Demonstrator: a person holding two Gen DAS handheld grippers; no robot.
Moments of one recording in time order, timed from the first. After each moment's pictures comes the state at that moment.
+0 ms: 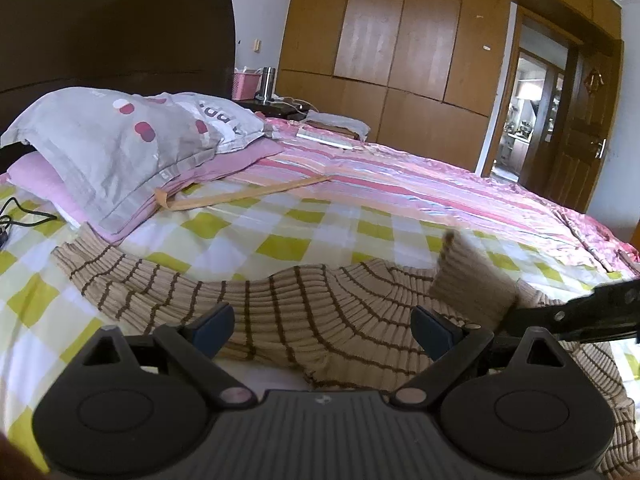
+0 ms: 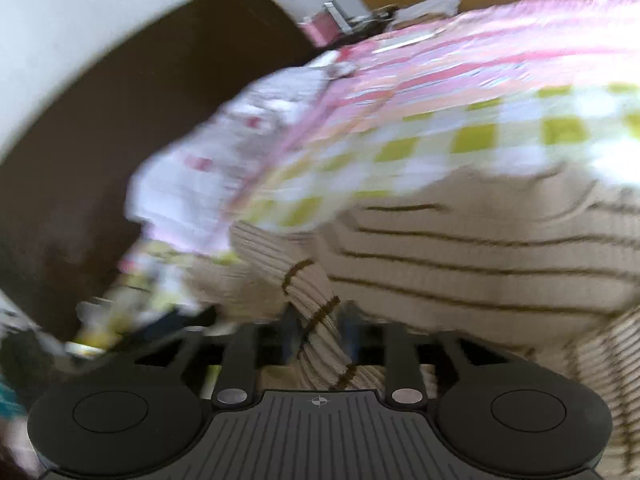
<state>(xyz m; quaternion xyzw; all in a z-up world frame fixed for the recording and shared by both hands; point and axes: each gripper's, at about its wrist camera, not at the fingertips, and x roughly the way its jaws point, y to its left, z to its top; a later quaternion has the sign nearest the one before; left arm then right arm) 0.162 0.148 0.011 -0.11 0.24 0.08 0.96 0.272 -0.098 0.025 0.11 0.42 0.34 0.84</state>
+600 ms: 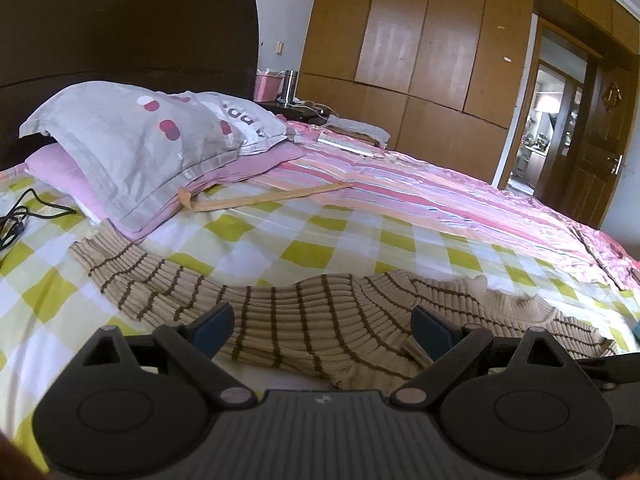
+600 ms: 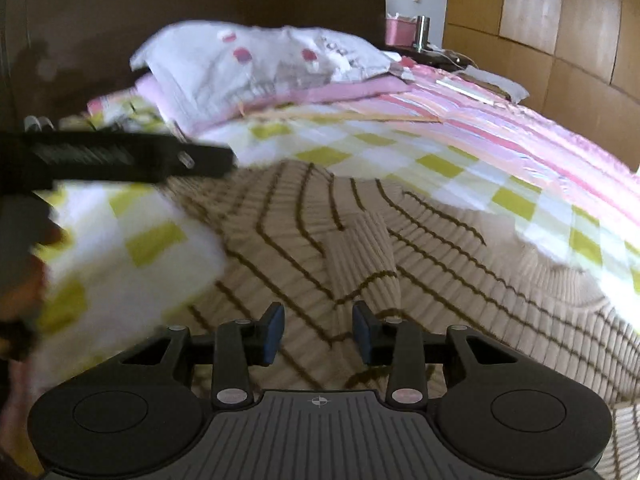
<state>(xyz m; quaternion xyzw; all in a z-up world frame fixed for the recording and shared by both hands) 0.160 0.163 0.012 -0.13 0.24 0.11 0.96 0.215 -0.006 -0.009 -0.19 0.33 0.35 0.86</state>
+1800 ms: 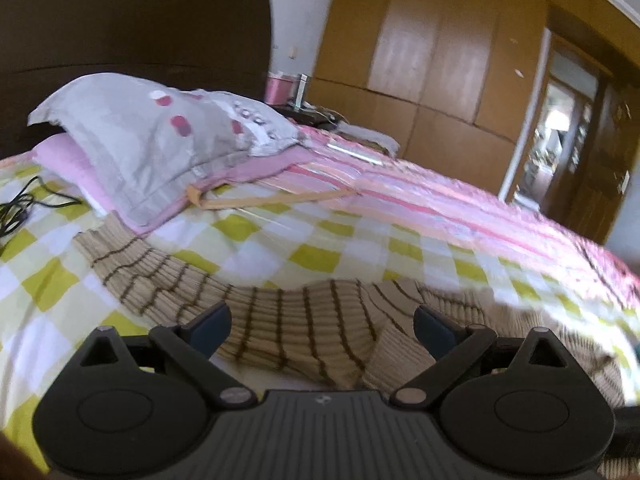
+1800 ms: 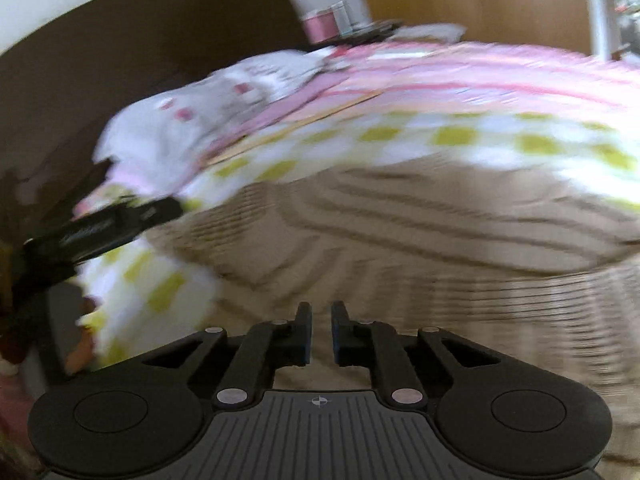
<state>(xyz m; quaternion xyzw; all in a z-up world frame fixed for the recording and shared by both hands) 0.163 0.163 0.005 -0.14 0.23 0.12 0.96 0.219 -0.097 0.011 0.01 0.38 0.30 0.87</state>
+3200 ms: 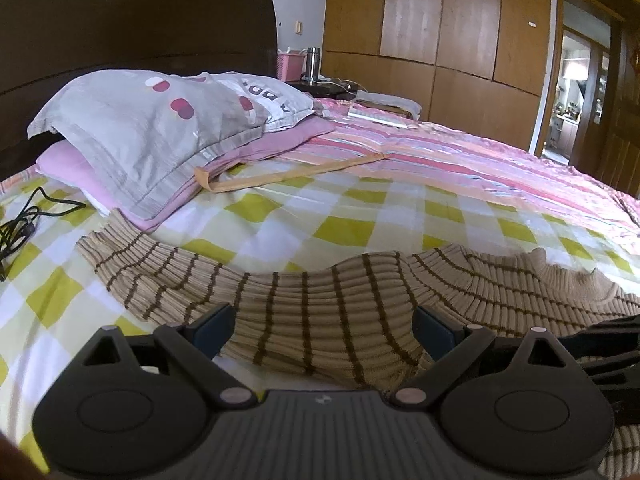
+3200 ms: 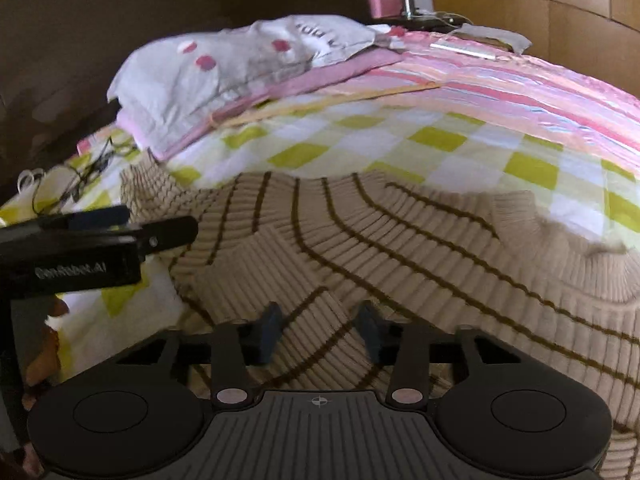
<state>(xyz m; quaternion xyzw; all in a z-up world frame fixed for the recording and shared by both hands) 0.198 0.169 -0.017 -0.09 0.28 0.16 0.94 0.283 -0.010 -0.021 -0.10 0.39 0.38 0.84</state>
